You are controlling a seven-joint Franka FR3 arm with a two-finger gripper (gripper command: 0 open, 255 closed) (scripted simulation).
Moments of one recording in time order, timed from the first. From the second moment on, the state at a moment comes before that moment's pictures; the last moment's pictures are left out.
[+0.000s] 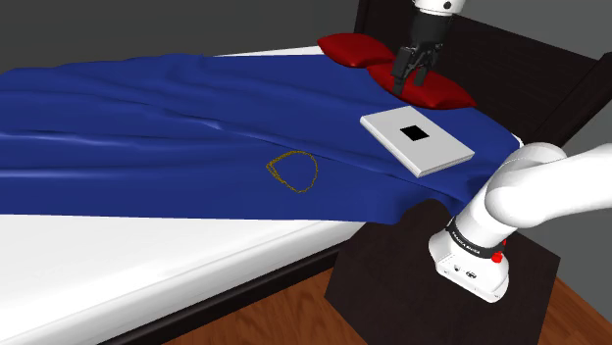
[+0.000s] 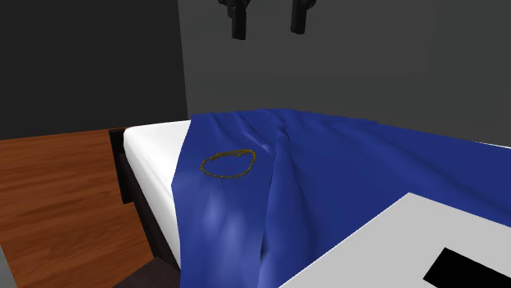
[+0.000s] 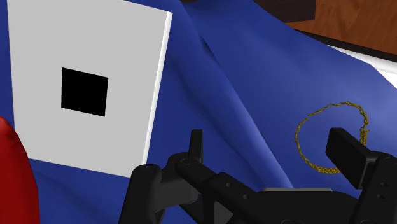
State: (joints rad) arm -0.02 -0.74 0.03 -2.35 0.06 1.58 0.08
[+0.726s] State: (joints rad) arm 0.02 -0.54 0.16 -2.37 0.15 1.79 0.21
